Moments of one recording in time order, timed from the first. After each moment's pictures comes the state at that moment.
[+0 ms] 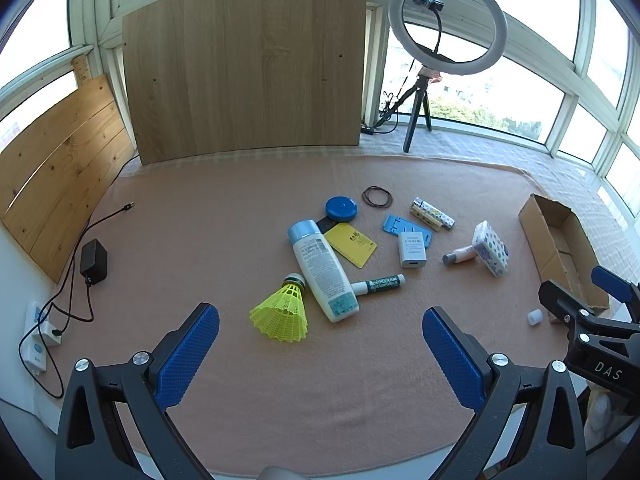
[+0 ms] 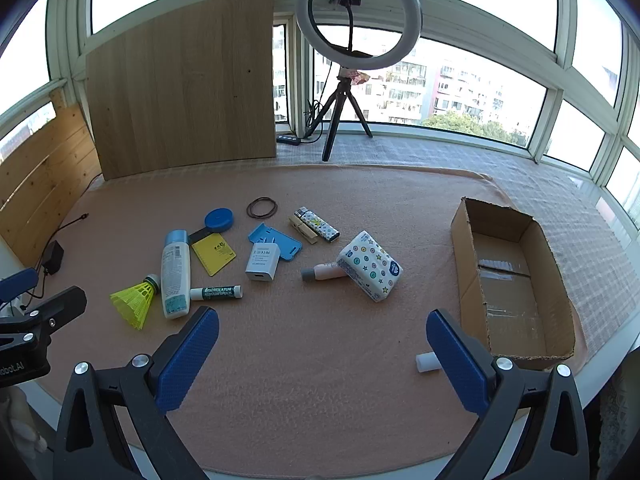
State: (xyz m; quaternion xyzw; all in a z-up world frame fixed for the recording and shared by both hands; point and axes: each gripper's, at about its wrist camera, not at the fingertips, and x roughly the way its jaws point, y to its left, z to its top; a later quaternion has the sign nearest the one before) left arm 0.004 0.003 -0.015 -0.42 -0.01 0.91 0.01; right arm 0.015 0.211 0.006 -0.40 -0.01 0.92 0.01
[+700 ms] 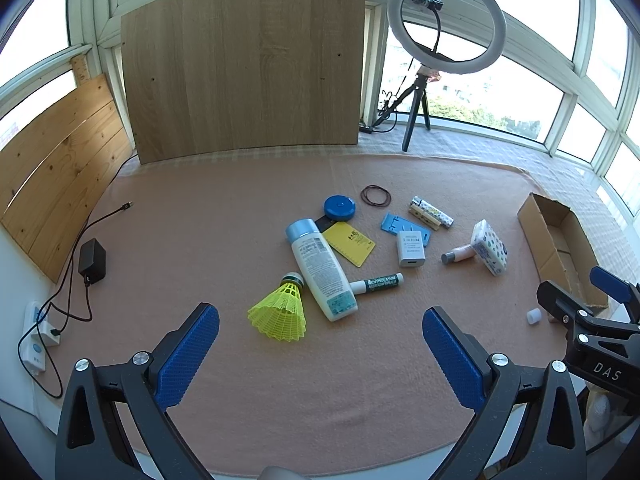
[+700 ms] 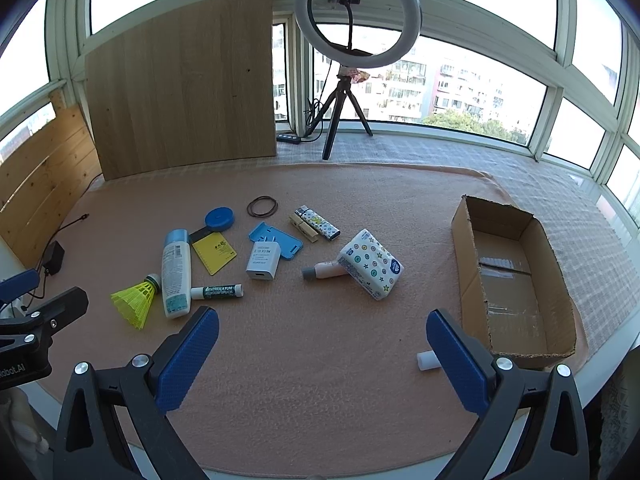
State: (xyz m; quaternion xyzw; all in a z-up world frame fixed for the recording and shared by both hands) left arm 0.004 0.006 -0.016 -0.42 -0.01 0.91 0.01; right arm 0.016 0.211 0.005 -0.40 -0.01 0.92 0.01
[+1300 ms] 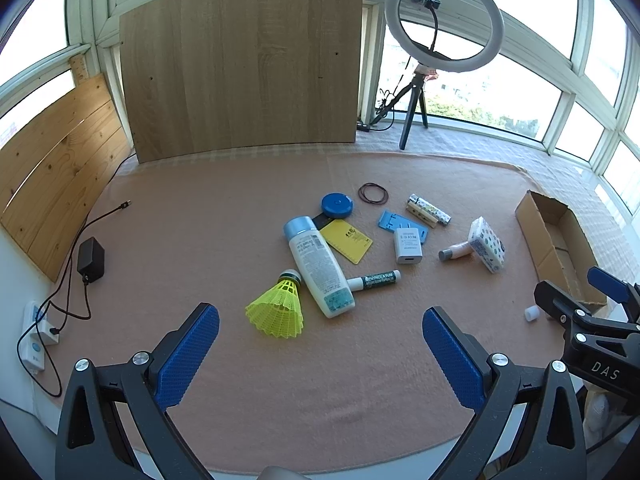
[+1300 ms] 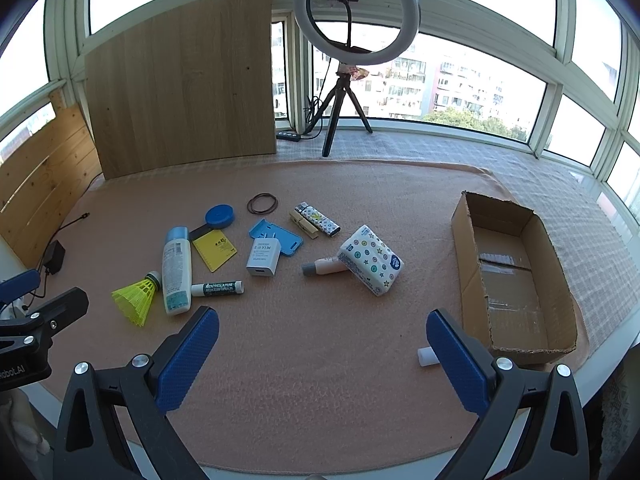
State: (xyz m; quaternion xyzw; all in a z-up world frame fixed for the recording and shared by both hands) left arm 0.005 0.009 -0.016 -0.42 -0.01 0.91 0.01; right arm 0.019 0.211 0.003 -0.41 0.00 0.91 0.00
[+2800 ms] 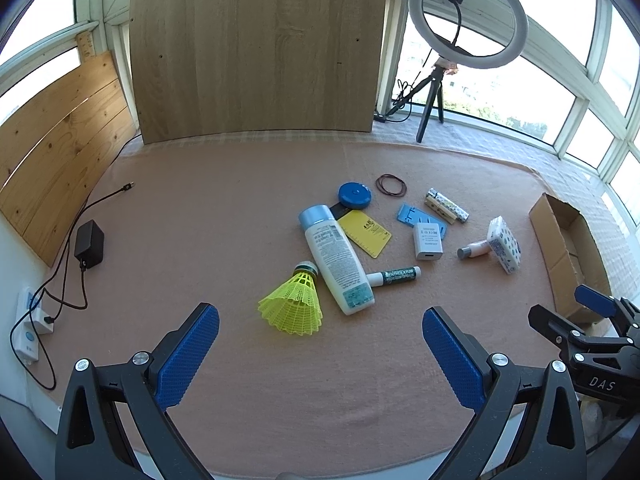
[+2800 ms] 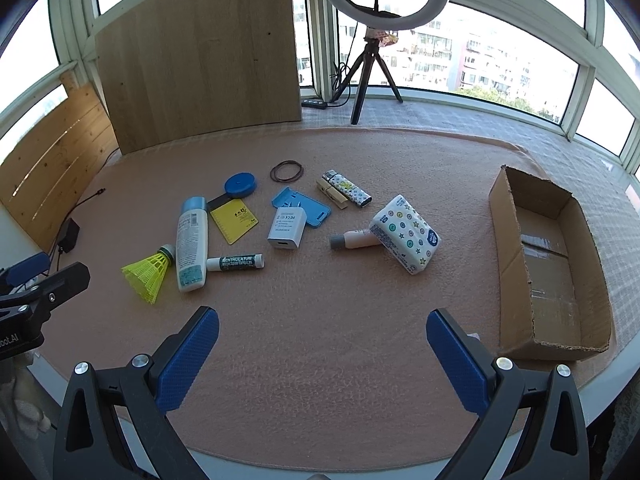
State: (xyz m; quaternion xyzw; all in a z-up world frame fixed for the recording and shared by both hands) left arm -0.011 -0.021 -0.034 -0.44 -0.04 0.90 0.01; right arm -0.002 0.205 -0.024 -0.46 0.01 0.89 -0.05
